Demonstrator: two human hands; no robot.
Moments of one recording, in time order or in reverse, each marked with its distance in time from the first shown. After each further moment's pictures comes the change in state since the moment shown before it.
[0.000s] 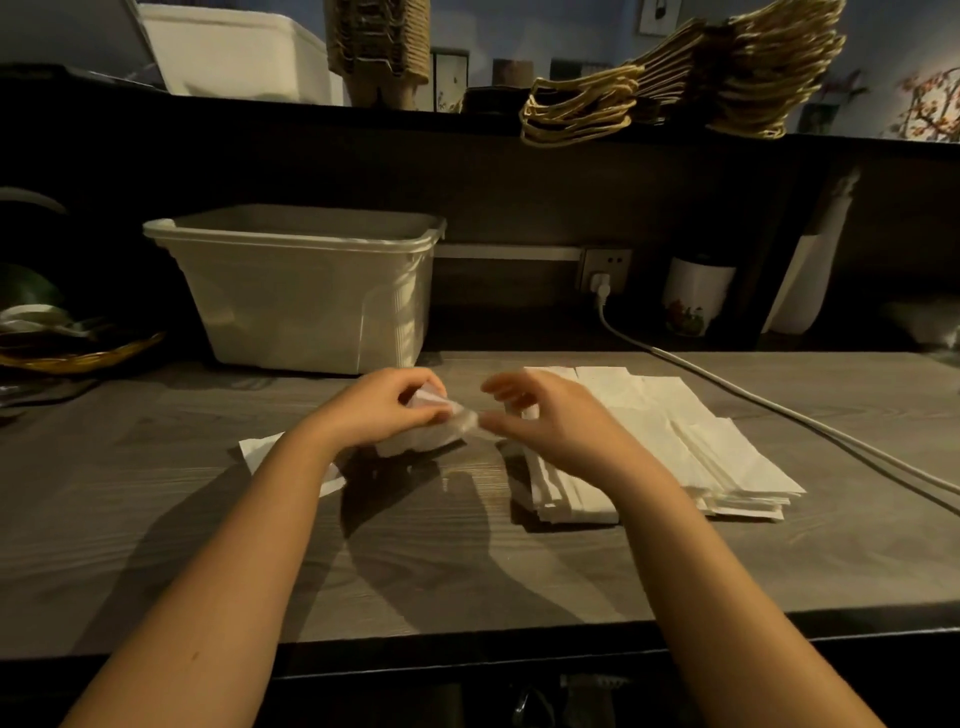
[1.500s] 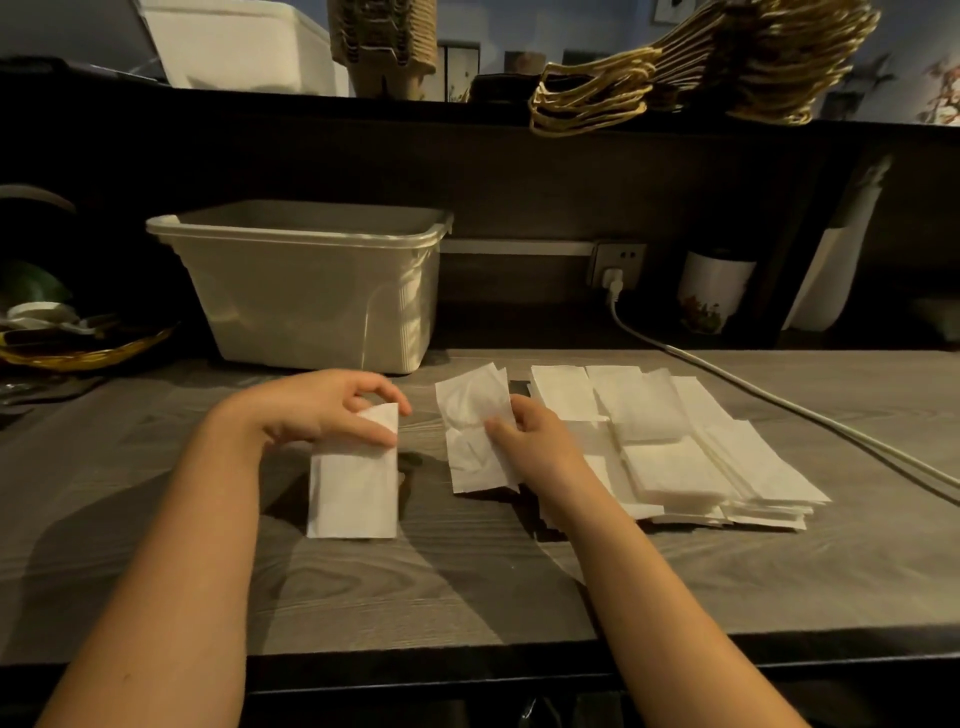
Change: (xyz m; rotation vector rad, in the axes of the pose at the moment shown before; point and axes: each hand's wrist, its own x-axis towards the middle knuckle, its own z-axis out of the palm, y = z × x) left_hand -0.023 -0.008 -0.039 -0.080 -0.206 -0.299; right_hand 0.016 0.017 0.047 0.514 0.036 0.268
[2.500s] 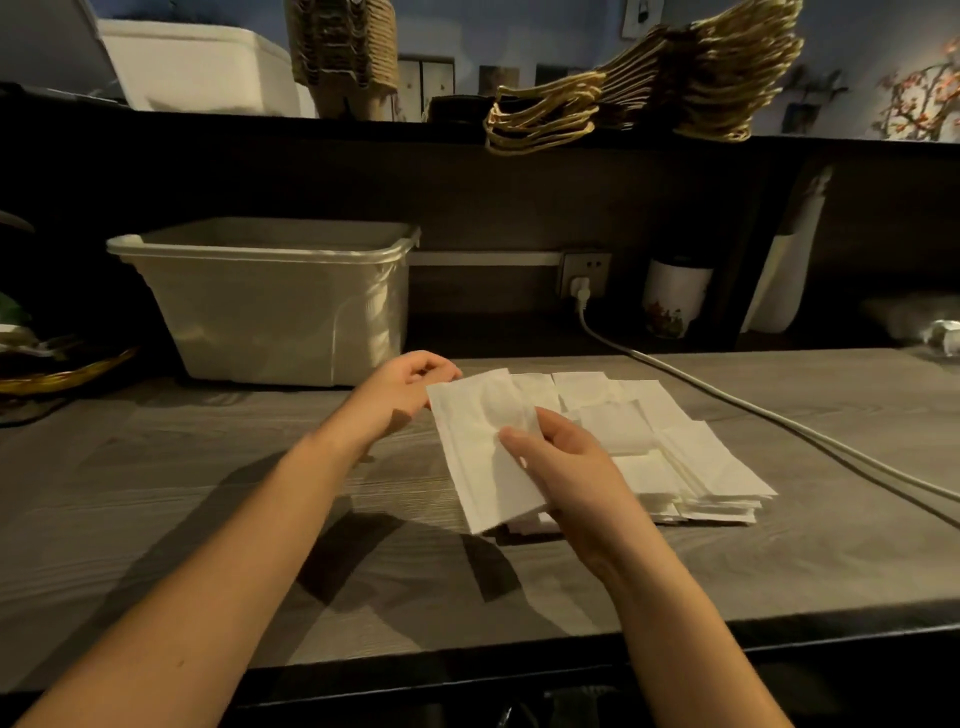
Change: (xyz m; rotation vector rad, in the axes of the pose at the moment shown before) left_hand 0.038 0.064 0.057 -0.257 0.340 0.205; right_hand -0.054 -0.002 -0.047 0.333 -0.003 -0.067
